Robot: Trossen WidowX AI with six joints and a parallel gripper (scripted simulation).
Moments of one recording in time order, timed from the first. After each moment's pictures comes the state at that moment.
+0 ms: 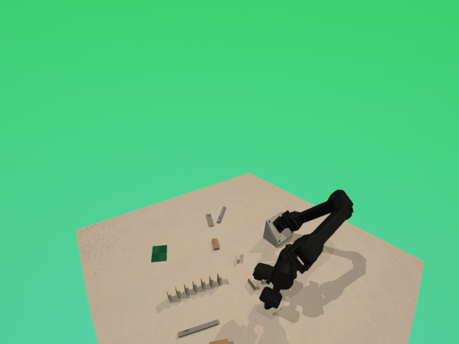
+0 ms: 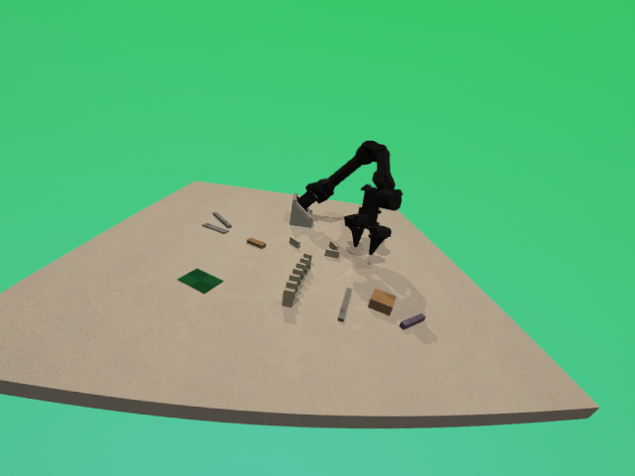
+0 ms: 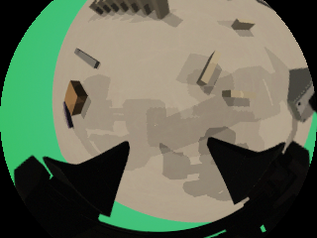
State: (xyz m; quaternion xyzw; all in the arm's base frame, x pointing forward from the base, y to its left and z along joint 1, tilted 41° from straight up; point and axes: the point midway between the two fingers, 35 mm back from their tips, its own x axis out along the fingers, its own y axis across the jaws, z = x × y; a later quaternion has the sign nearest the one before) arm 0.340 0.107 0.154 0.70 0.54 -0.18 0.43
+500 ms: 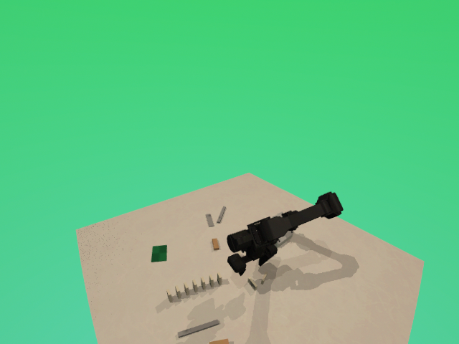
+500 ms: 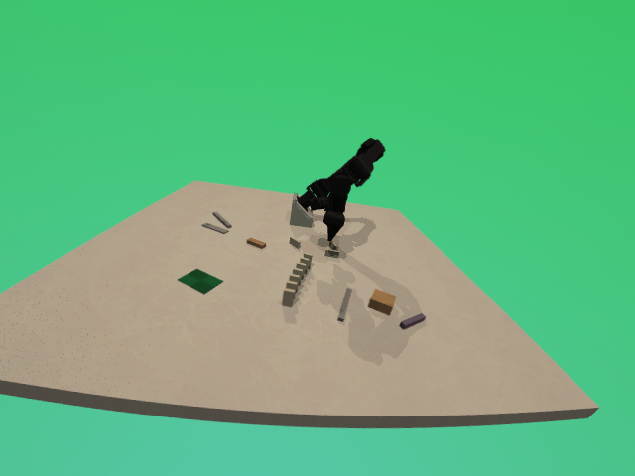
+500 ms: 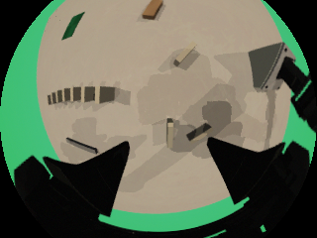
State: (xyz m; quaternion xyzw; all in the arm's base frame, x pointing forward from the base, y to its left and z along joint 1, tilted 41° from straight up) arm 0.314 -0.002 0.098 0.73 0.55 -0.35 0.23
